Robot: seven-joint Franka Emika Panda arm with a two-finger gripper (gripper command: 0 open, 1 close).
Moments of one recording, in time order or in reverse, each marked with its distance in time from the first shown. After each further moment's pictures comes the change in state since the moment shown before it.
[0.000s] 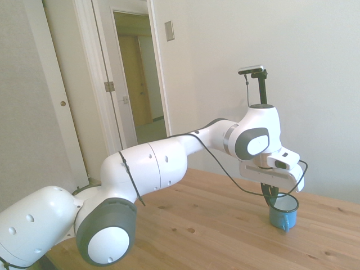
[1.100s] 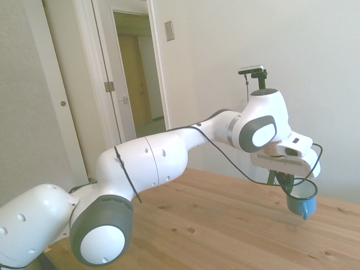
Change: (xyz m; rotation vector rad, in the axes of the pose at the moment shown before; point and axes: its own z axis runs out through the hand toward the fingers) arm 0.027 0.018 -0.043 0.062 0.154 0.049
